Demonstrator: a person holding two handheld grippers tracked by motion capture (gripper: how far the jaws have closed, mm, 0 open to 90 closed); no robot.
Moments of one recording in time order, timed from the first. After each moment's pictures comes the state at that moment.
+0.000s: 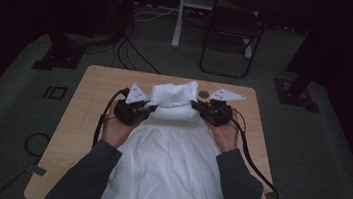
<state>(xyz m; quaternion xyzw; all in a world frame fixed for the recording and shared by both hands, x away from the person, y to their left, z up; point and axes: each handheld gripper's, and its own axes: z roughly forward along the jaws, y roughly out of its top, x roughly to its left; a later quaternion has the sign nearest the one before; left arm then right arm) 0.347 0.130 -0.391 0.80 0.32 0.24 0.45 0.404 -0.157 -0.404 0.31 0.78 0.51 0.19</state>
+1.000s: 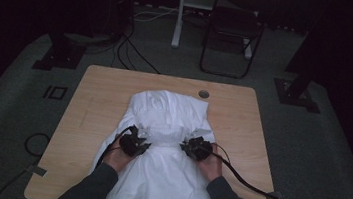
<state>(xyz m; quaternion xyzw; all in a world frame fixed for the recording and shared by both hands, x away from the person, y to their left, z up) 0.365 0.128 -0.543 0.88 0.33 0.18 0.29 0.385 -0.129 -0.554 0.33 0.86 0.36 0.14</state>
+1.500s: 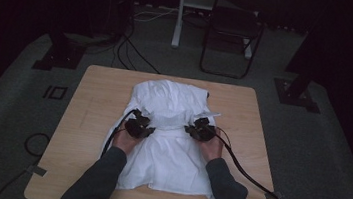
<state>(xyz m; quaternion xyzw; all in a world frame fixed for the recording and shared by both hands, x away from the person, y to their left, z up) 0.417 0.128 -0.519 0.85 0.38 0.15 0.33 0.444 -0.141 -0.542 0.41 0.81 0.40 0.12</state>
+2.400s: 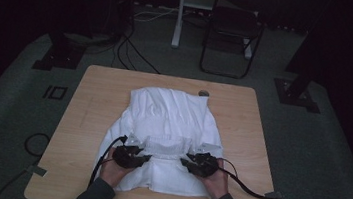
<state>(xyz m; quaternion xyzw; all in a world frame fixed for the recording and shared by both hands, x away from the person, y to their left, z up) 0.321 0.146 -0.539 0.83 0.37 0.11 0.40 0.333 -0.152 -0.555 0.34 0.84 0.41 0.10</state>
